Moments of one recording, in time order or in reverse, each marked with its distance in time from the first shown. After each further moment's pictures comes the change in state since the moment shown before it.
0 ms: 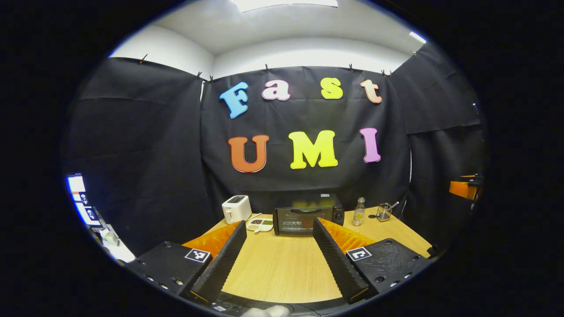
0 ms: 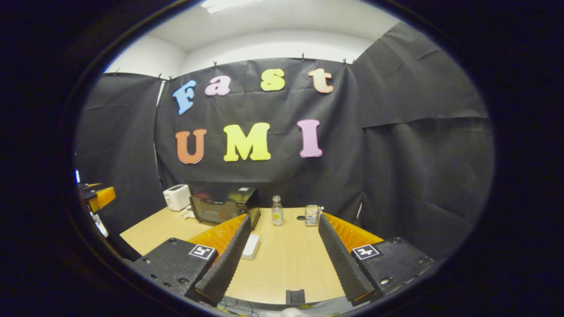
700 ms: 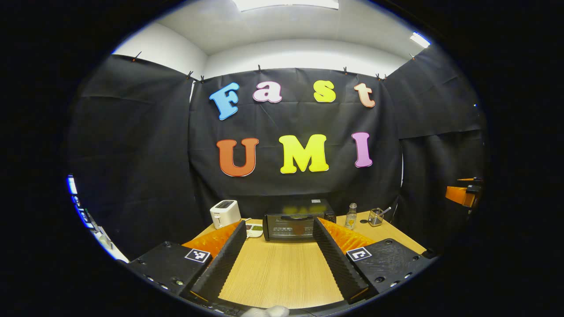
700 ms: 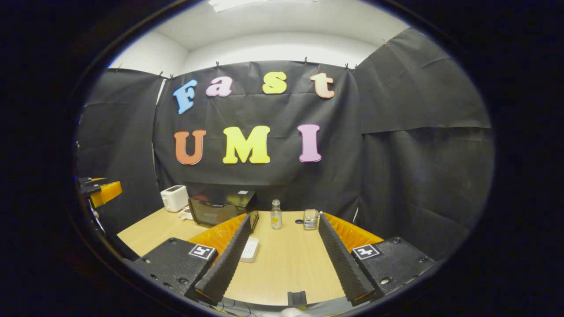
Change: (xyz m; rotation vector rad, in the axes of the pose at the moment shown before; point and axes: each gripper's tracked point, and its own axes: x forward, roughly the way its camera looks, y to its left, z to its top) left arm 0.024 -0.009 0.015 -0.008 -0.015 -0.076; right arm -0.003 0.019 0.018 -0.019 -0.021 -0.027
